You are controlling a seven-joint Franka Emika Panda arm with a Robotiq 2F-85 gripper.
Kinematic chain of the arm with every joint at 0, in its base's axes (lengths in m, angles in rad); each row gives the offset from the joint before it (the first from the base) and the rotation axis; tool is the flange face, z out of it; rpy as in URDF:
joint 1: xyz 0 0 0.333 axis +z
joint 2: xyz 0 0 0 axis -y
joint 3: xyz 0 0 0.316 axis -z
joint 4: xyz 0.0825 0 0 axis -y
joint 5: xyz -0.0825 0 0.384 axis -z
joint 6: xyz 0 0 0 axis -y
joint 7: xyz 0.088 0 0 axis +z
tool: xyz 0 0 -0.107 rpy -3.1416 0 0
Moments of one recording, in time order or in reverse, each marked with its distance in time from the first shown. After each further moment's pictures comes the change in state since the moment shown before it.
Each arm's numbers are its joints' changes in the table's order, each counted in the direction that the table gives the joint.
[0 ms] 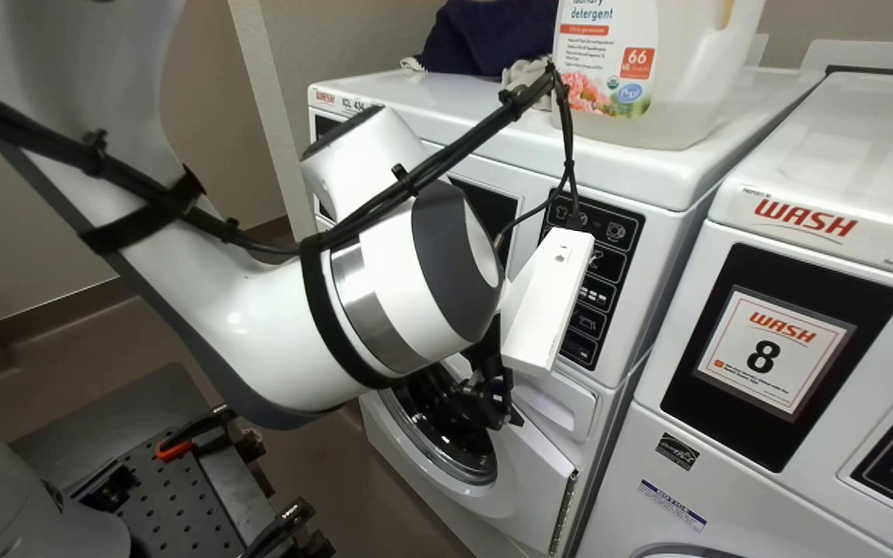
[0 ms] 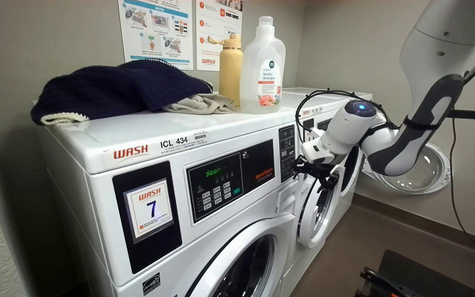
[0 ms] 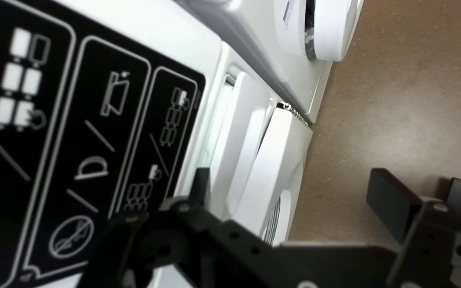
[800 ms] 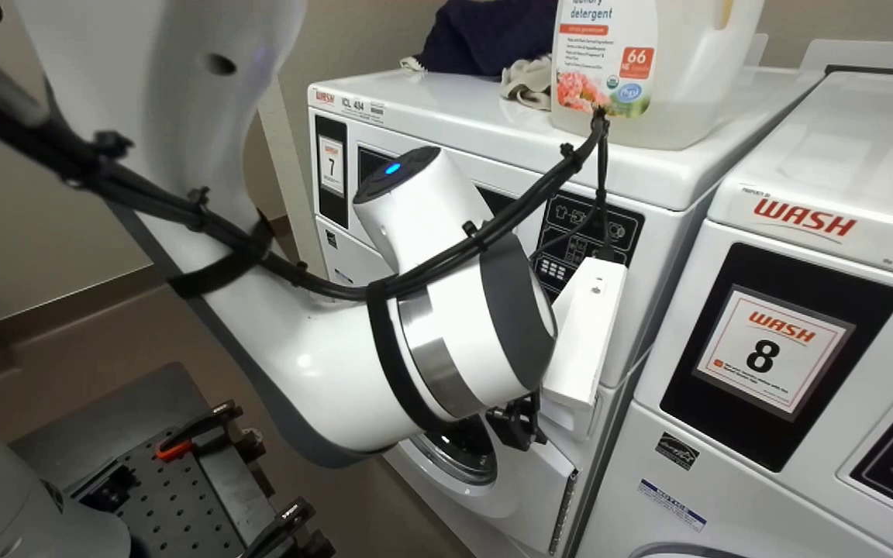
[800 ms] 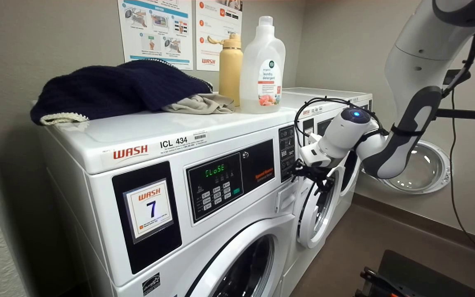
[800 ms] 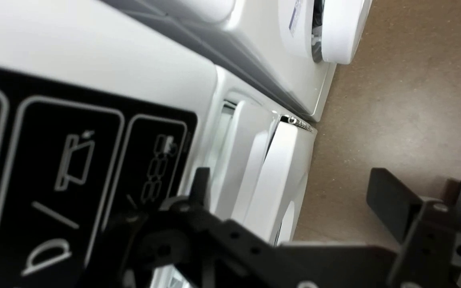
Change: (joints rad) arm -0.129 -0.139 -0.092 0.111 0.005 0.071 0.006
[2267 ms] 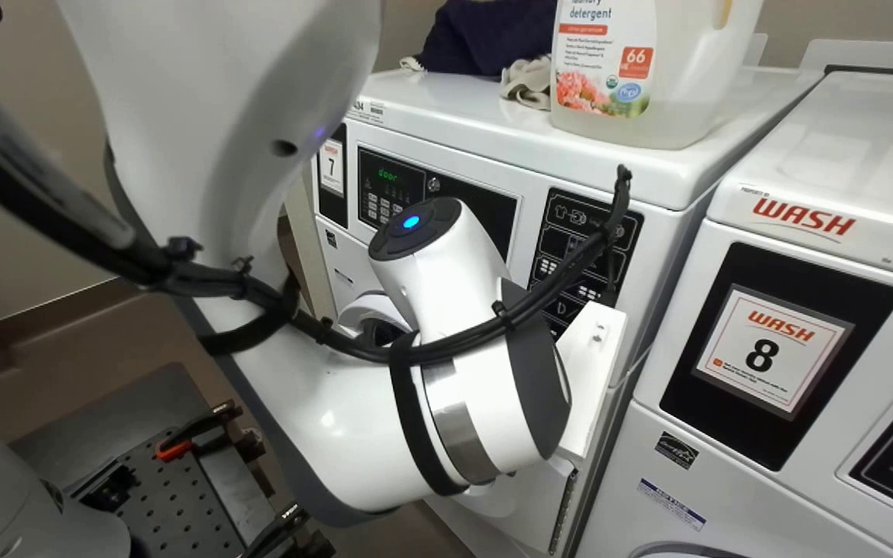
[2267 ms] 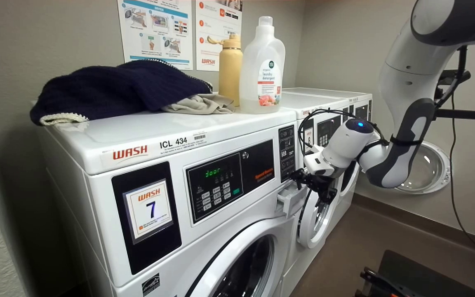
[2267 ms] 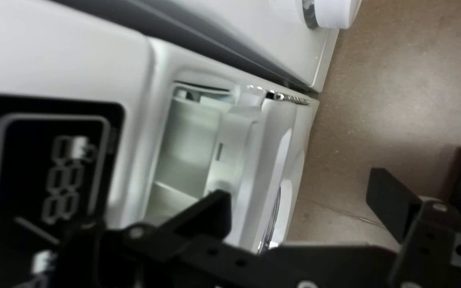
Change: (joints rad) arm -0.063 -0.110 -0.015 0.037 0.048 0.107 -0.062
